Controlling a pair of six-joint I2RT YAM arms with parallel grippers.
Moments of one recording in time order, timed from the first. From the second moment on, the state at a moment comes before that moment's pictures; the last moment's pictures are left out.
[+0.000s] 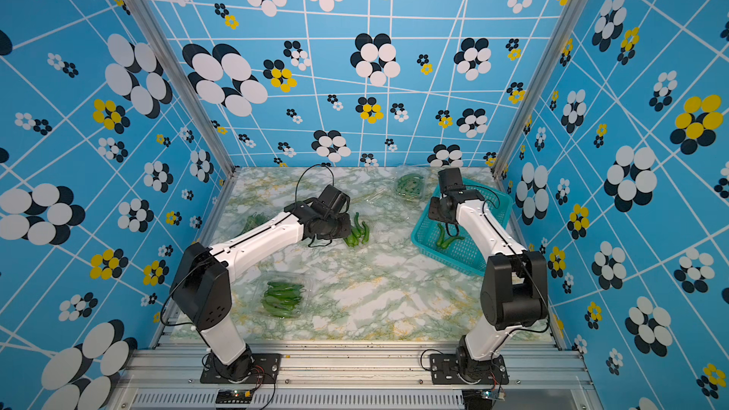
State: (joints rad) left arm -0.65 1.76 1.42 -0.67 -0.06 -0.69; right arm 0.18 1.67 1.37 -0.71 0.09 0.30
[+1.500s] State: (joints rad) left arm -0.52 1.62 1.20 -0.65 -0.08 -0.69; right arm 0.66 2.28 1.91 -0.78 -0.12 0.30
